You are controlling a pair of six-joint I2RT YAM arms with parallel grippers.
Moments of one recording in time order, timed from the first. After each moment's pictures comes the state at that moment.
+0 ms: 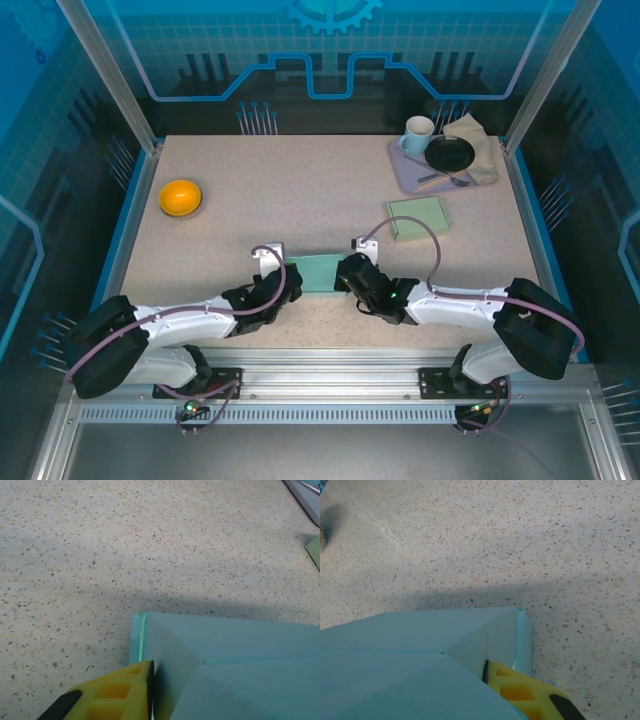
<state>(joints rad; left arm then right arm) -0.89 1.27 0.47 0.06 -0.62 -0.81 0.97 1.42 0.66 0.04 0.45 0.85</state>
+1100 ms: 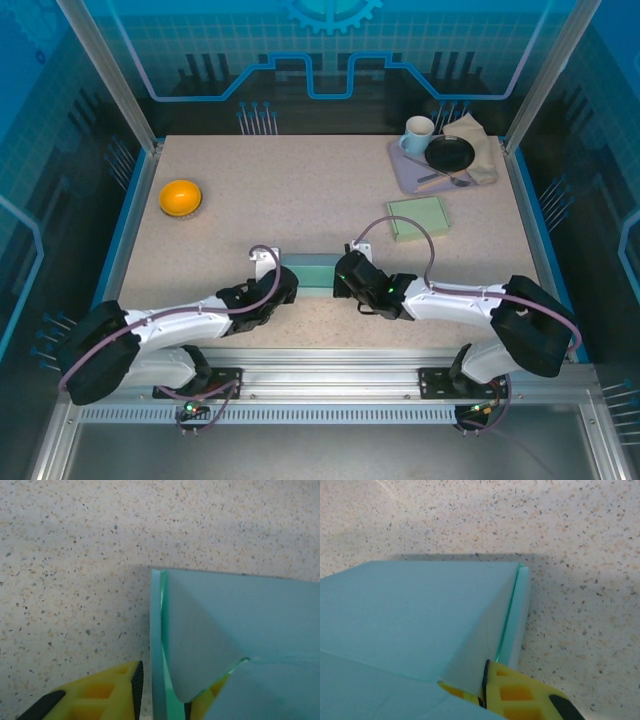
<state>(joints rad) -0.86 1.21 0.47 -0.12 -0.54 -0.80 0.96 1.44 0.69 -0.08 0.30 0.83</state>
